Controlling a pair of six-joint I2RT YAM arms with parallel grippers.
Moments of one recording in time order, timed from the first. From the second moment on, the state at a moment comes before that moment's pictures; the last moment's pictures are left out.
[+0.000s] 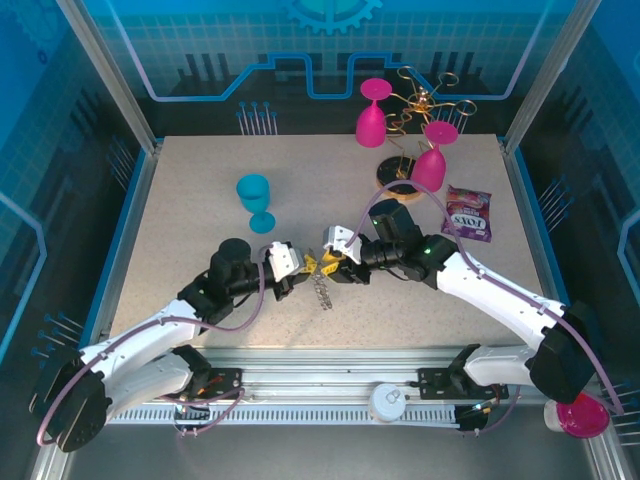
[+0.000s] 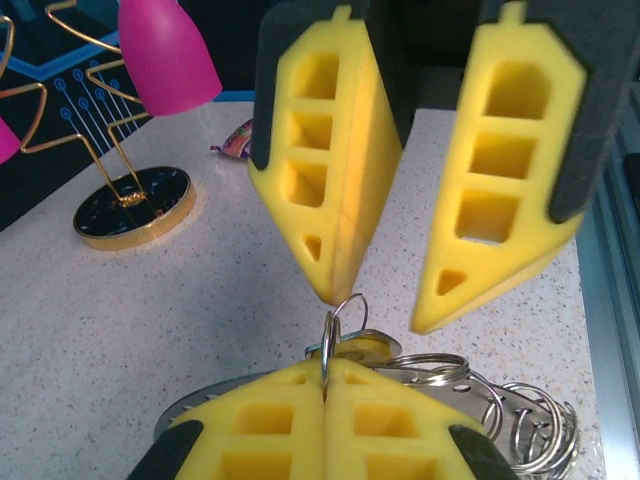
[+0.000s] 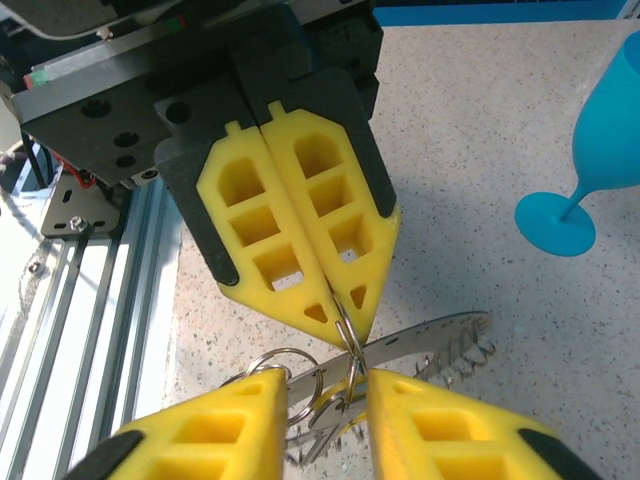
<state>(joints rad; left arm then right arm) -0.61 0.97 0.48 0.21 0.48 0.30 0.70 1.26 0.97 -0.38 -0.59 -0.46</state>
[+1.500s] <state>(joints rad) -0.59 1.17 0.40 0.64 0.63 0.17 0.60 1.21 0.70 0.10 -0.76 -0.46</state>
